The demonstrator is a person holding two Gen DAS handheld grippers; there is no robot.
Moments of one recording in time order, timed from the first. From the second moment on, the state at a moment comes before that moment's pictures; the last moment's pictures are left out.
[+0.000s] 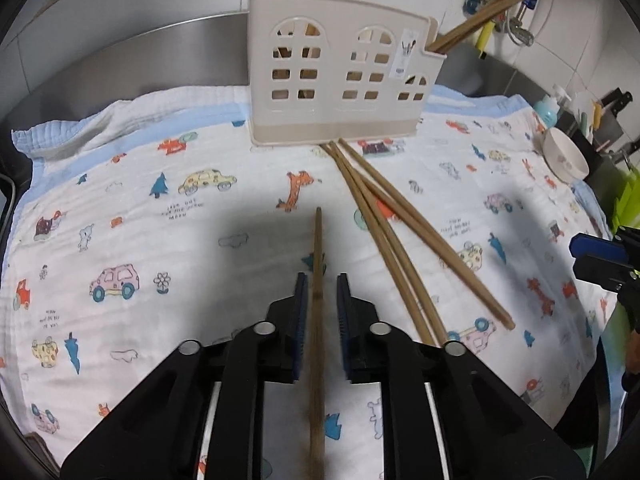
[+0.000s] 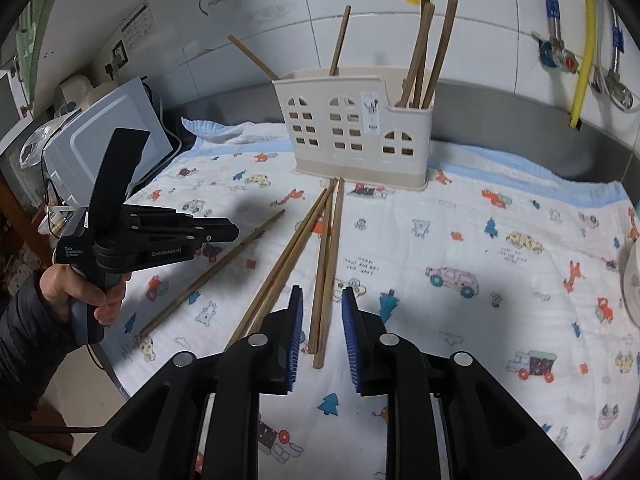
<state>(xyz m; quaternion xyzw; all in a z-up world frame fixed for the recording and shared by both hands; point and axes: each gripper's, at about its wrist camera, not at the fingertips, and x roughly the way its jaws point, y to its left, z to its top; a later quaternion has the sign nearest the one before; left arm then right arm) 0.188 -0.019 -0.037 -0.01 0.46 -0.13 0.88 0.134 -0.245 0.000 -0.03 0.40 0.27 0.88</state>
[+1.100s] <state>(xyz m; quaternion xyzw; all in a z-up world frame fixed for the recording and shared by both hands) 0.054 0.013 -0.057 -0.01 0.46 -0.13 0.88 0.110 -0.208 -0.064 -0.10 0.40 0.25 0.88</state>
